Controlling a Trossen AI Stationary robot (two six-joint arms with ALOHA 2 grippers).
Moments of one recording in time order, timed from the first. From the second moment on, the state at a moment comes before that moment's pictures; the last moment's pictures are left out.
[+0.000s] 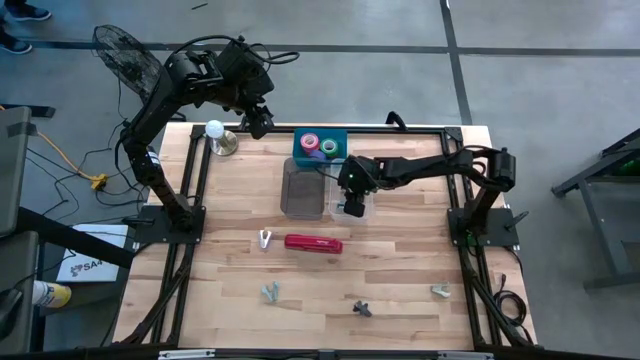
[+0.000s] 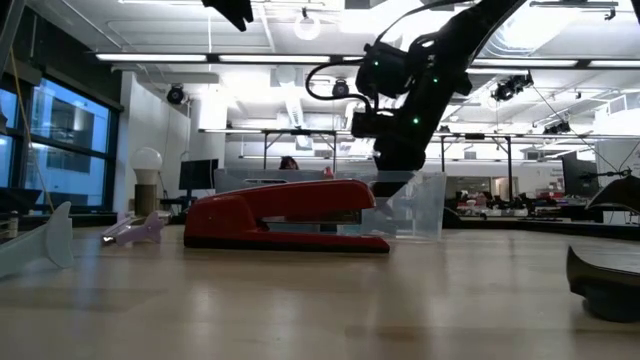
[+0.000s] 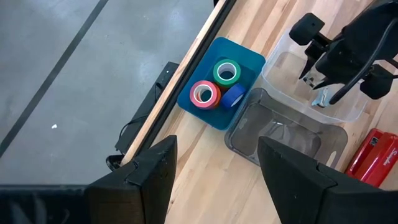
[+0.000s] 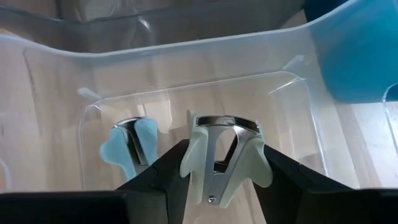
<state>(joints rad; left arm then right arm) 0.52 1.67 2.33 -1.57 -0.12 0.07 -0.26 1.76 1.03 -0.31 0.05 -0.04</state>
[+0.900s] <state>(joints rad) 0.52 1.67 2.33 -1.57 -0.12 0.08 -0.26 1.72 1.03 -0.33 0.05 0.19</state>
